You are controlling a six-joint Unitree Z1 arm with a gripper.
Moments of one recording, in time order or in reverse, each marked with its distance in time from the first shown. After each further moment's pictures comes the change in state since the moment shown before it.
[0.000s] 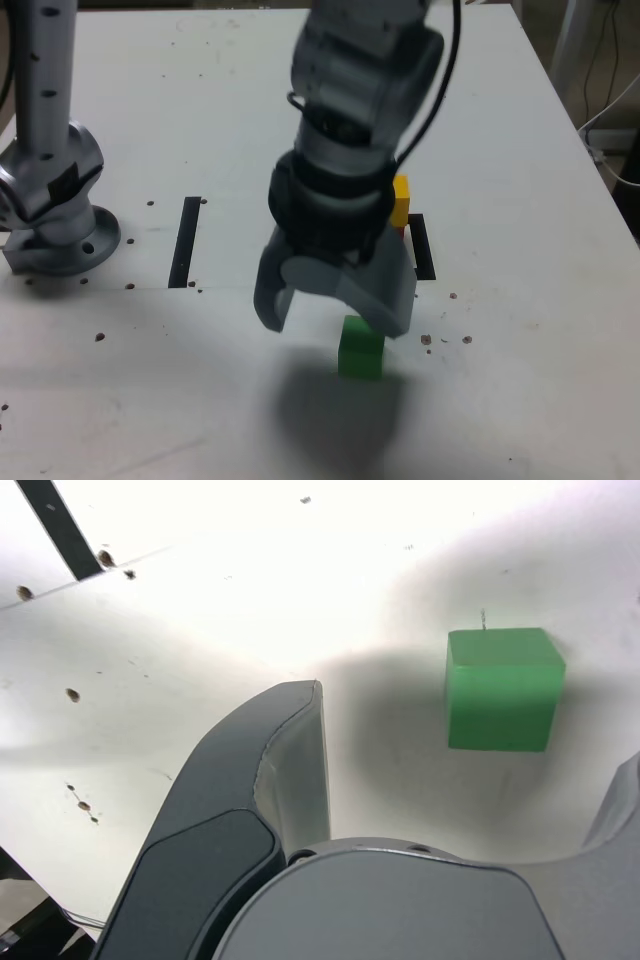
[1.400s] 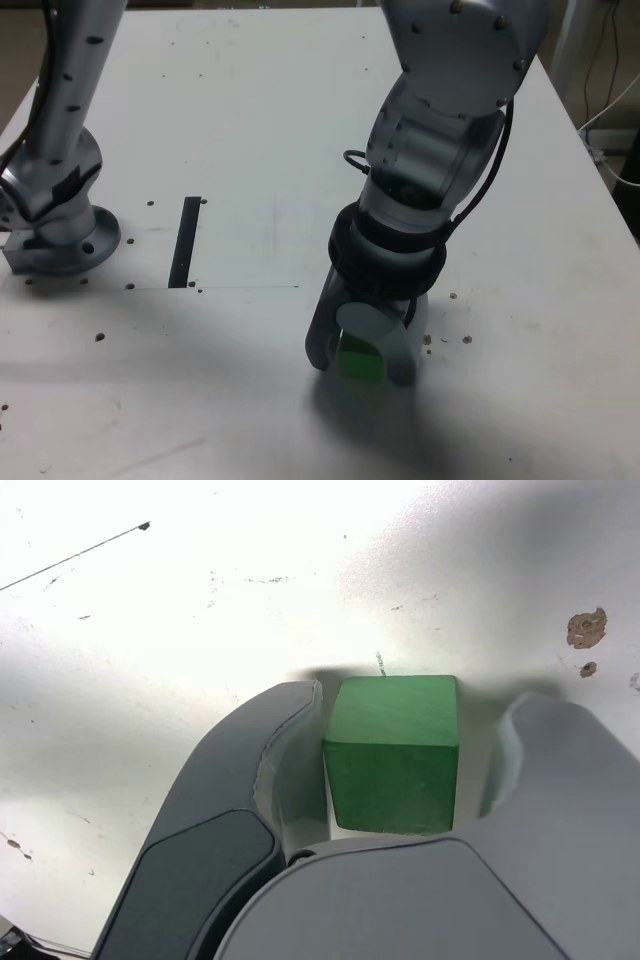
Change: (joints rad) arm 0.061 0.137 -0.033 -0.105 -0.031 0.098
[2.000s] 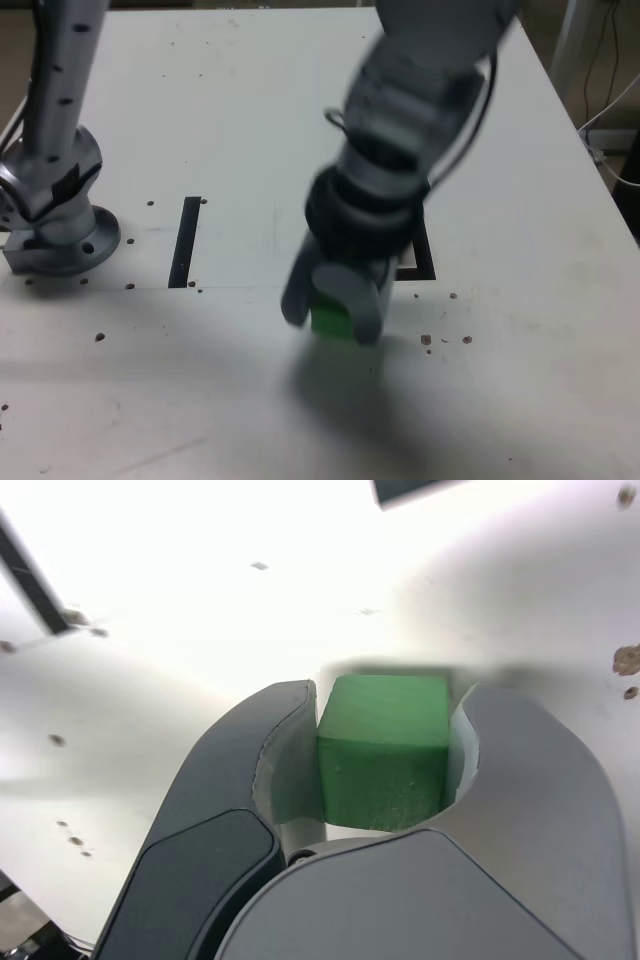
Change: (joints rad) arm 0.006 -0.091 0.004 0.134 0.076 -0.014
